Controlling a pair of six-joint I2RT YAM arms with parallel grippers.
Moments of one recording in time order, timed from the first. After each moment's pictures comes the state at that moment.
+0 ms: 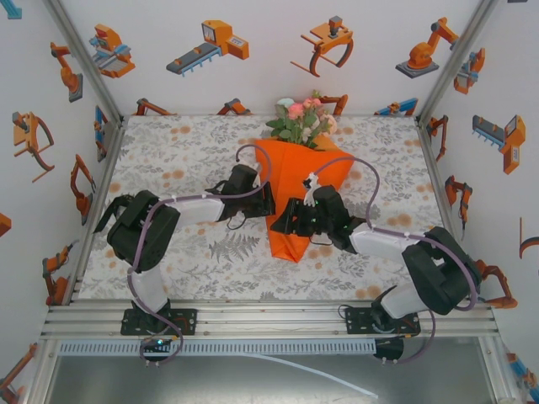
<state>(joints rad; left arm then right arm) -0.70 1.84 1.01 0.05 0.17 -0.66 0.64 1.45 0.59 0.30 -0.38 0.74</state>
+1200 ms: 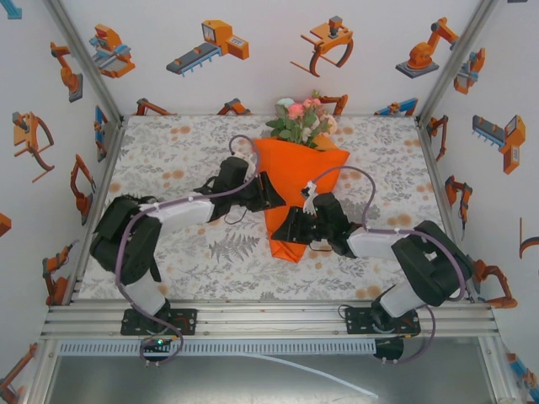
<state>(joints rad) -0.69 1.73 0.99 0.14 0.35 -0.81 0.64 1.51 0.52 0.41 -0.46 0.79</state>
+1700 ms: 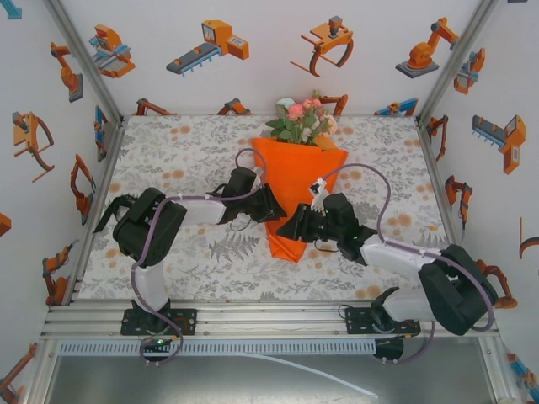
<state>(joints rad) -0.70 1.89 0.98 0.21 0.36 -0.88 0.64 1.29 0.47 0.34 -0.40 0.78</state>
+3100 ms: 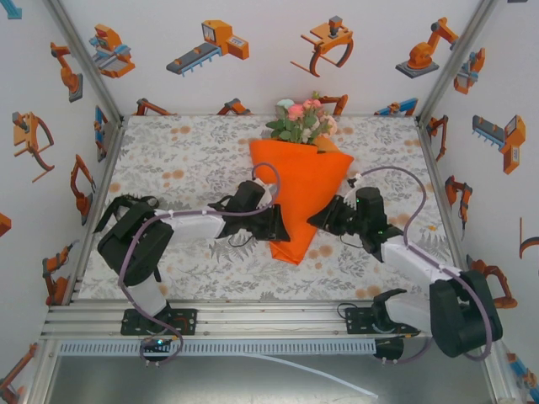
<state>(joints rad) -0.83 1.73 0.89 0.05 0.37 -0.70 0.30 1.20 0.48 0.14 -0.48 0.79</state>
